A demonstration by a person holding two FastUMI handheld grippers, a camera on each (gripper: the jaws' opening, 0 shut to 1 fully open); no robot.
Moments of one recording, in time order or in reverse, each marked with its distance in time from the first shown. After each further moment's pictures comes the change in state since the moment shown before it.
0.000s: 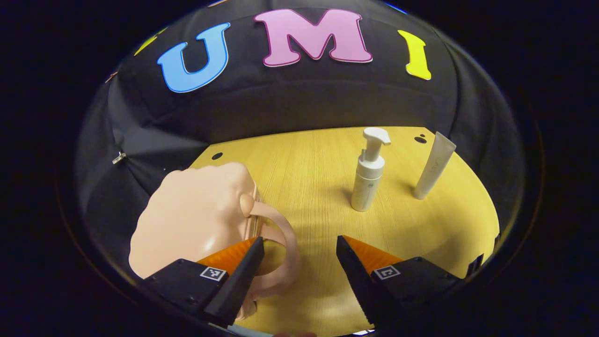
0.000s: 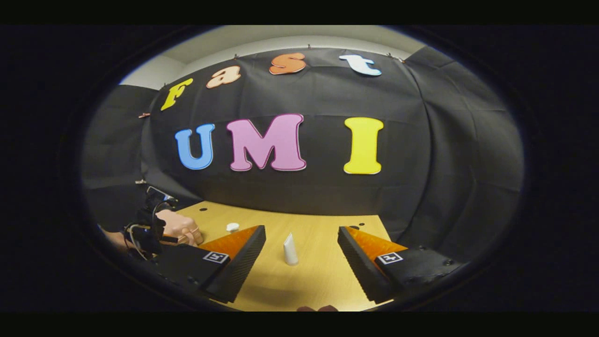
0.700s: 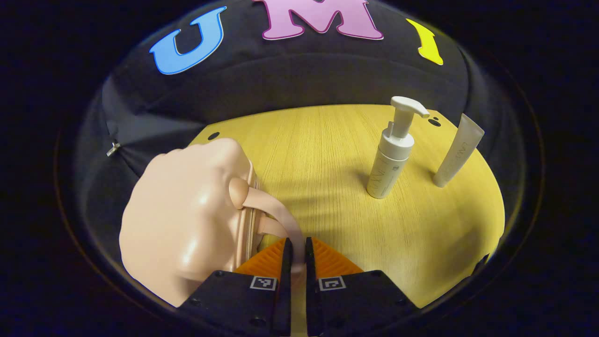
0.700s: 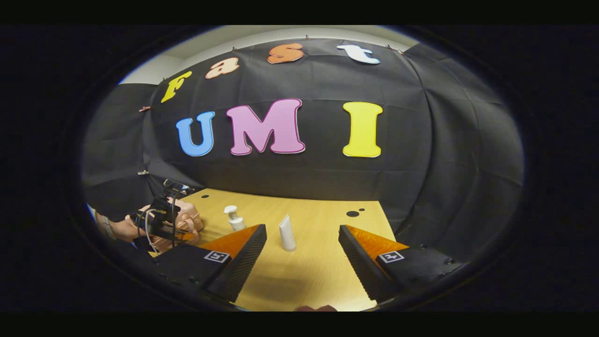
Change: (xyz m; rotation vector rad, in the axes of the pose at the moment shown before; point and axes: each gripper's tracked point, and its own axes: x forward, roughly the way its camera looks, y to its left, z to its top) left arm 0.033 0.010 -0.009 -0.021 0.119 -0.044; right arm -0.019 -0.014 -0.028 -0.010 0.074 -0.015
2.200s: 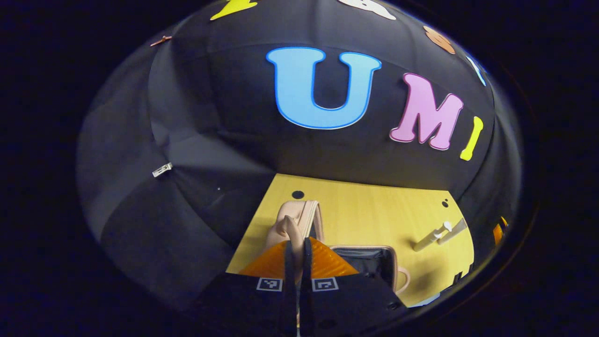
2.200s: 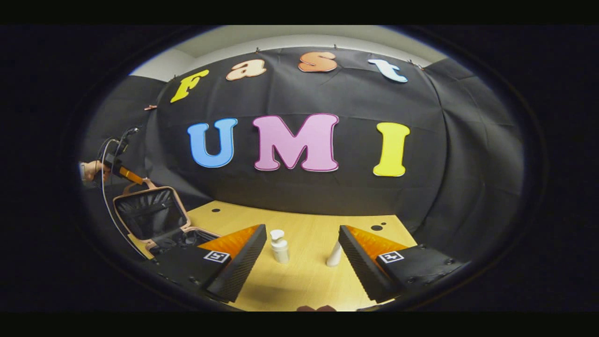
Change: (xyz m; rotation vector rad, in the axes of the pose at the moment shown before) left arm -0.149 0.424 0.142 -0.194 -0.246 0.032; right arm 0.025 0.155 0.053 -0.042 -0.097 -0.048
